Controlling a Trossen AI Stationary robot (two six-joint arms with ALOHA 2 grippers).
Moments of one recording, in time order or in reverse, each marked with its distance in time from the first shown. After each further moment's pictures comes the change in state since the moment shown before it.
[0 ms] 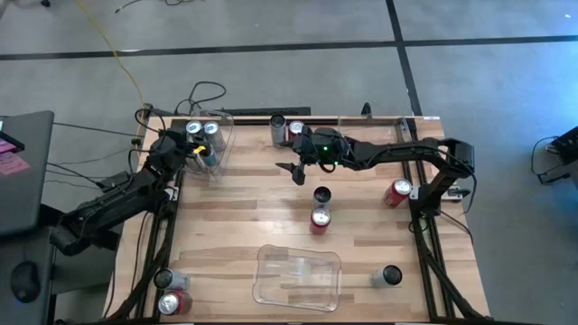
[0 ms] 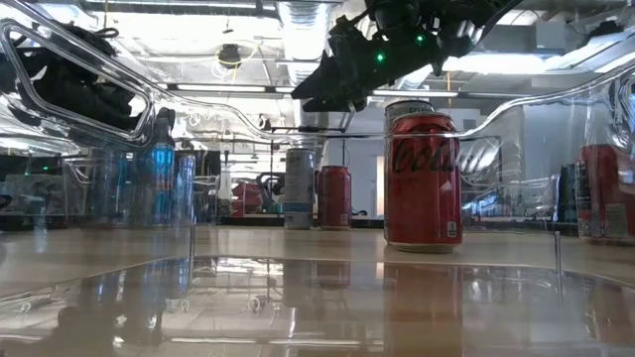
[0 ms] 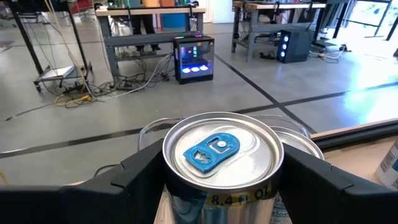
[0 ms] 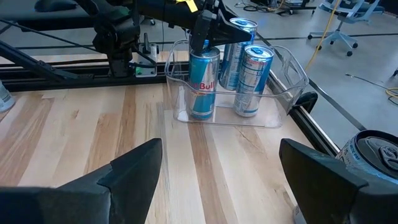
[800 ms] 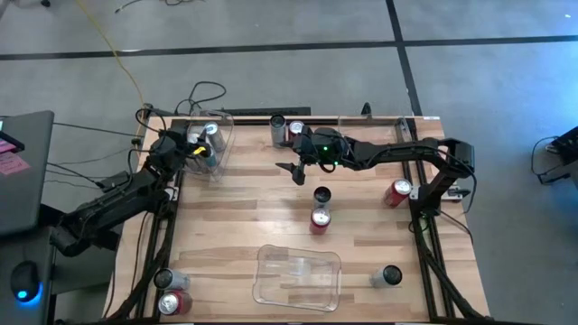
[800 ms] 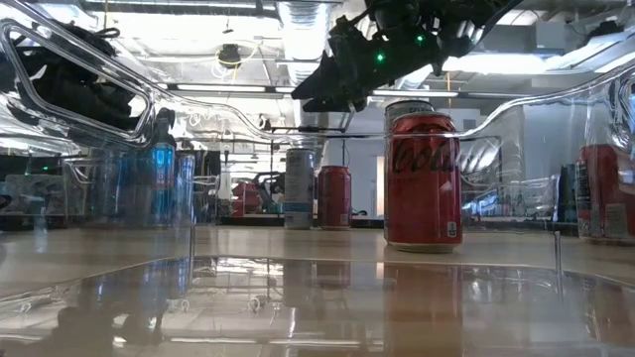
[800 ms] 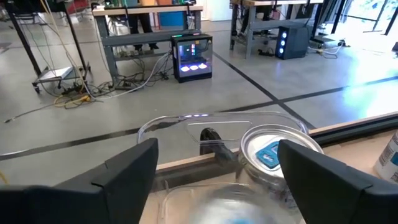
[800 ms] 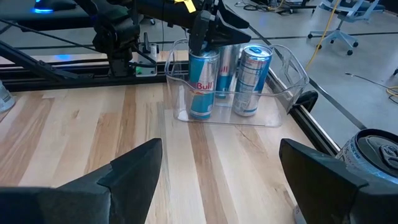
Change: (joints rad) left arm 0.000 -0.001 0.003 -0.042 0.003 0.009; right arm 0.000 0.000 0.000 -0.002 0.000 0.003
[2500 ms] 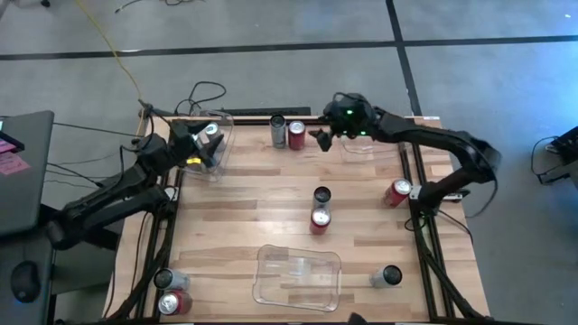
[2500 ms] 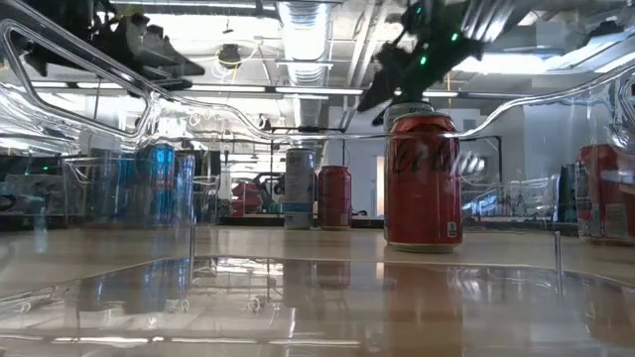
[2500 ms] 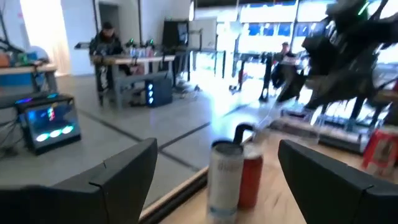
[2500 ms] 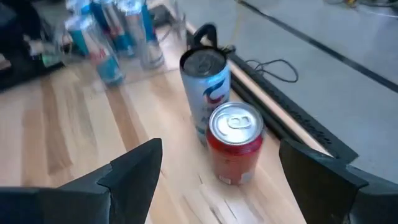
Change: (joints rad) left arm -0.211 -0.085 0.195 0.001 0.390 0.032; right arm -0.294 -0.195 0.003 -0.425 -0.052 0.139
